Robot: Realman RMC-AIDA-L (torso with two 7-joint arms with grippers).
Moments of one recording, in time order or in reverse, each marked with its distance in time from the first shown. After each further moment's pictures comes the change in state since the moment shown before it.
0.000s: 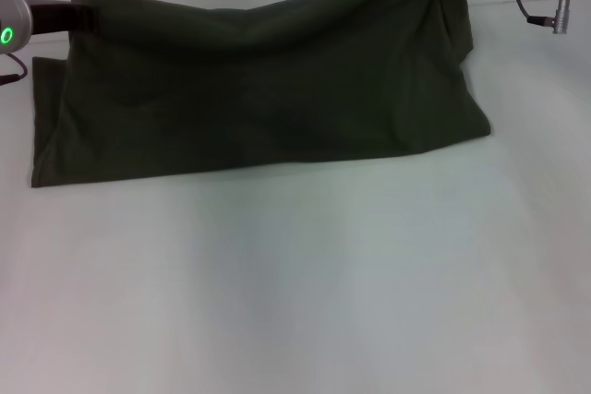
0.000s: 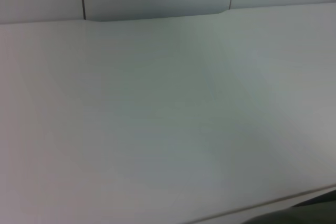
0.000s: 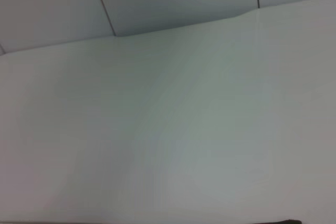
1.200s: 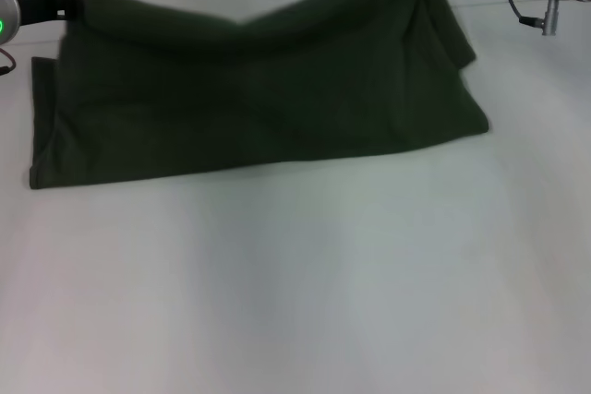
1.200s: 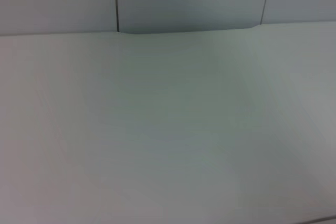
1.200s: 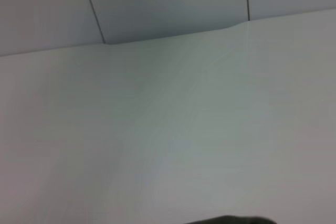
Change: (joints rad) left arm -0.003 -0.004 -0.005 -0.007 0.065 -0.078 -0.087; right arm 0.004 0.017 -0.039 0.025 -0.003 0.106 0.001
